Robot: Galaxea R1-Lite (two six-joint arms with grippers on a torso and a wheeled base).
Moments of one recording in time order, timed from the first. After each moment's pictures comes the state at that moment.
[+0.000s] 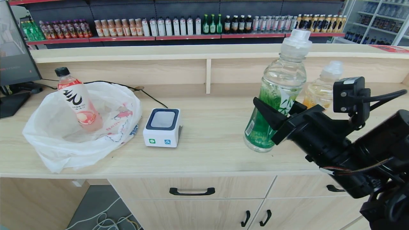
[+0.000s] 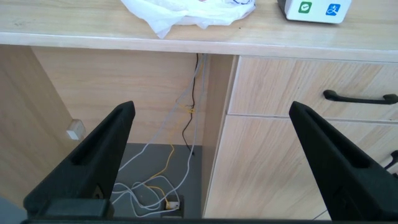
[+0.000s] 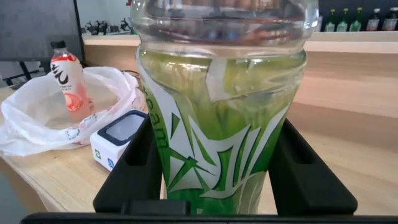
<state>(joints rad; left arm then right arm) 0.00 0.00 0.00 0.01 0.00 0.03 0.62 1.71 -0.53 -1.57 -0.02 -0.03</state>
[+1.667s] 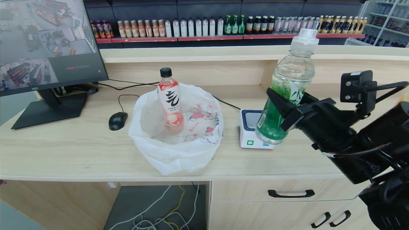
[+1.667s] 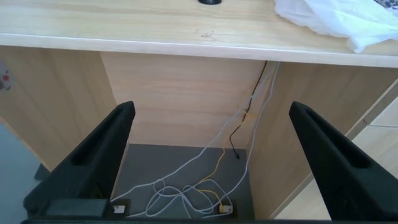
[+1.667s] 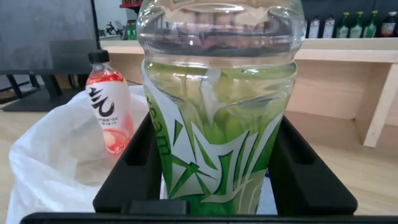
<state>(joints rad) 0.00 0.00 0.00 0.00 0.00 0.03 0.52 1.72 -0.56 -1.57 -0.04 -0.03</state>
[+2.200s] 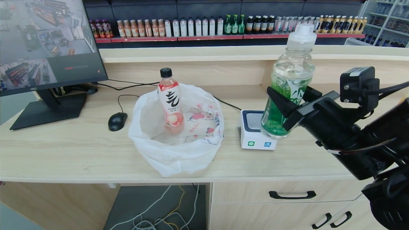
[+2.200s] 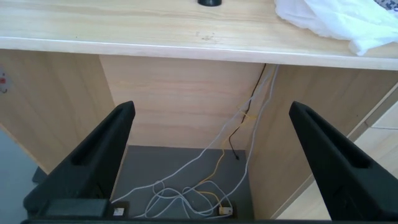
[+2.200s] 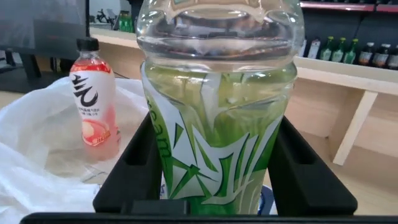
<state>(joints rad) 0.00 0.00 0.00 0.00 0.00 0.03 0.48 1.72 -0.58 -1.57 0.06 -0.19</state>
